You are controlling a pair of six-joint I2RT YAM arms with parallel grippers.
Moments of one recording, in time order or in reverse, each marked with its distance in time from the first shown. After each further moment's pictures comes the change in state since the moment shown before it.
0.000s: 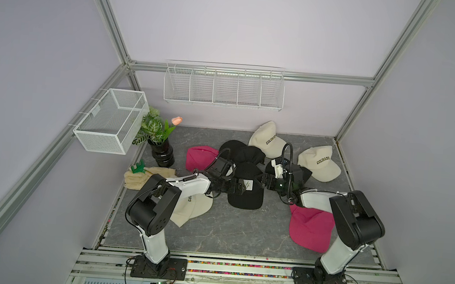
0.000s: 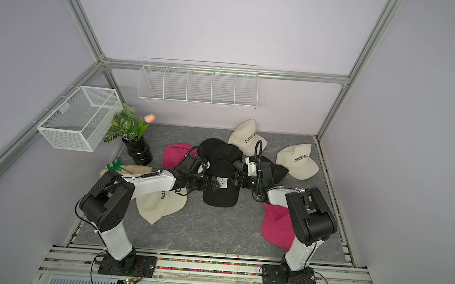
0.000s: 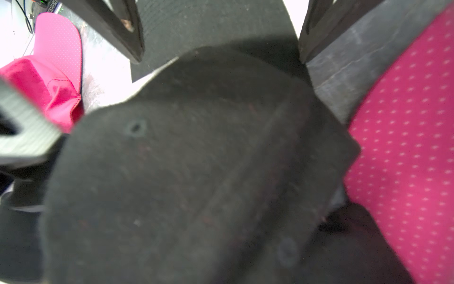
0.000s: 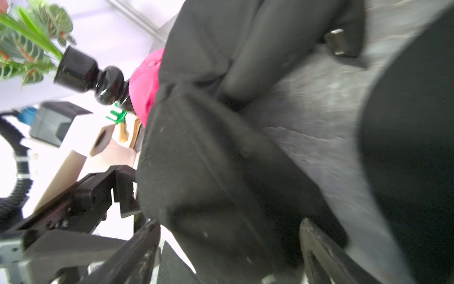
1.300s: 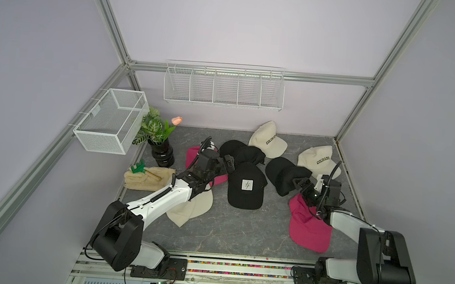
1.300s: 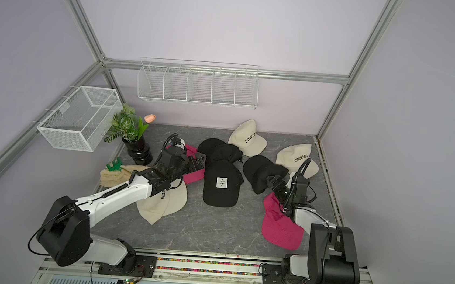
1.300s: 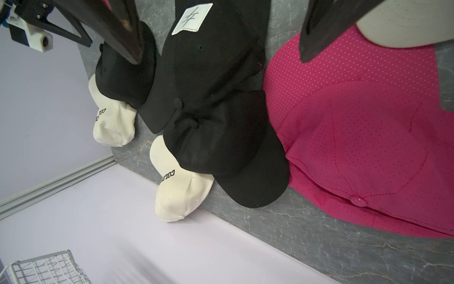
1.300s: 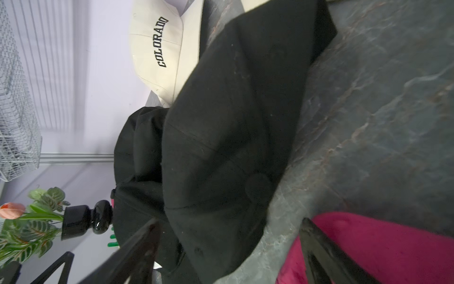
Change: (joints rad) left arm 0.027 -0.344 -0.079 0.158 -0.402 -0.241; right arm -0.368 -0.301 -0.292 -0.016 0.077 0.327
